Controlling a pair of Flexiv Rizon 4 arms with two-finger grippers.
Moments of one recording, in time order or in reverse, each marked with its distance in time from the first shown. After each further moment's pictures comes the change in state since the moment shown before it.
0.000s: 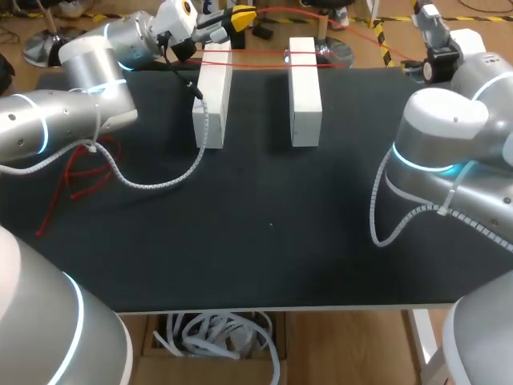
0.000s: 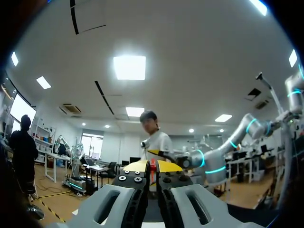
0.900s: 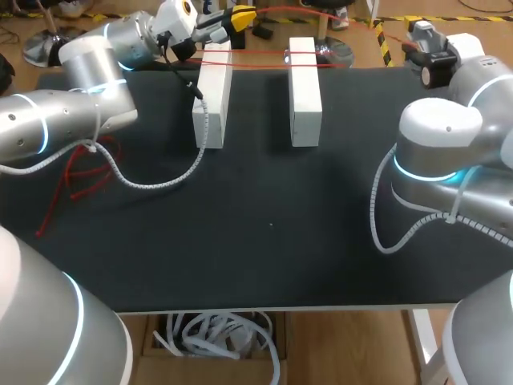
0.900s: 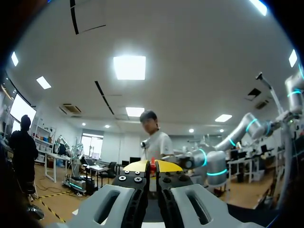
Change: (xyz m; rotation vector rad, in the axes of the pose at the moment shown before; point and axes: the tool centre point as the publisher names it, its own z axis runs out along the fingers) left arm 0.000 0.000 0.000 0.000 0.000 0.000; right arm -0.012 -0.003 -0.010 -0.016 -0.042 -0.022
